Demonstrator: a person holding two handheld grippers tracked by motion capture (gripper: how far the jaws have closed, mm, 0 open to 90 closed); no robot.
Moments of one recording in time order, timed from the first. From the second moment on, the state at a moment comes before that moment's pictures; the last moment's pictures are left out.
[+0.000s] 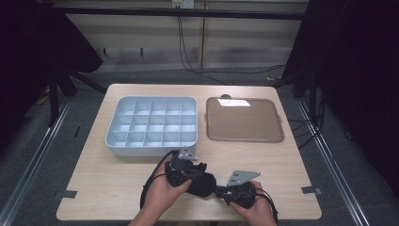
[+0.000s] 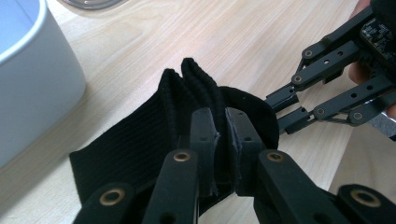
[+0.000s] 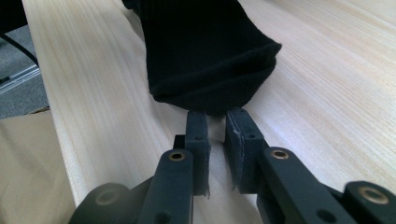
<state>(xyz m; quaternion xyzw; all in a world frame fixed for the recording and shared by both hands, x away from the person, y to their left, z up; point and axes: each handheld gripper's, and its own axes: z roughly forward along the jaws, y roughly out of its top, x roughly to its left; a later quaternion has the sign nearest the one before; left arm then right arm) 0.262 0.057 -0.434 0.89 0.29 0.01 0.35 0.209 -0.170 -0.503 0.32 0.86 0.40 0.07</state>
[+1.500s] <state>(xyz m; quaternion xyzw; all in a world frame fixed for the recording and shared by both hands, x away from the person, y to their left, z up) 0.285 0.112 -0.466 0.86 0.39 0.01 0.33 0.209 -0.169 -0.504 0.31 0.86 0.40 0.08</state>
